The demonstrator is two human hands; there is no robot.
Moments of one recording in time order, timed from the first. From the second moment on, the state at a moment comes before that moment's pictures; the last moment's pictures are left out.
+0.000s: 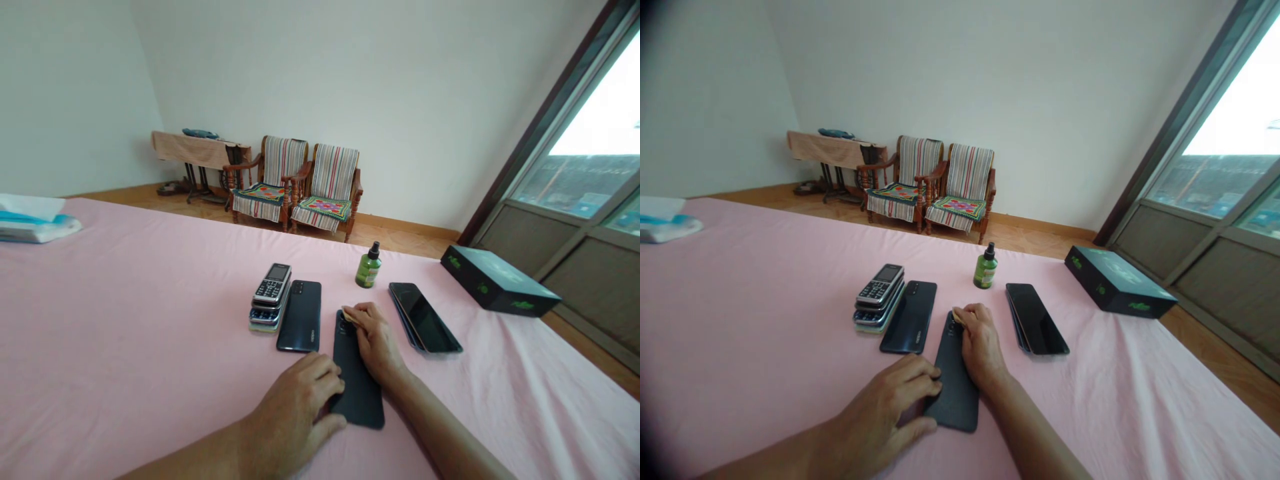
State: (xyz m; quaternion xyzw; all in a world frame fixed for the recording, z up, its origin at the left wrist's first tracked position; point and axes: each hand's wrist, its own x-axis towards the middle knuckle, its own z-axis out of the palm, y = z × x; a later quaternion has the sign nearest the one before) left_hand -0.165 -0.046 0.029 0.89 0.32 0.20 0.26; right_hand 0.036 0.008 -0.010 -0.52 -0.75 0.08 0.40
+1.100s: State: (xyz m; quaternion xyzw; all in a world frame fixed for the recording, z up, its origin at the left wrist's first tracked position) left_hand -0.166 -0.047 0.019 0.88 0.34 0.21 0.25; right_hand 0.059 -0.051 0.014 -0.67 -0.52 0.40 0.36
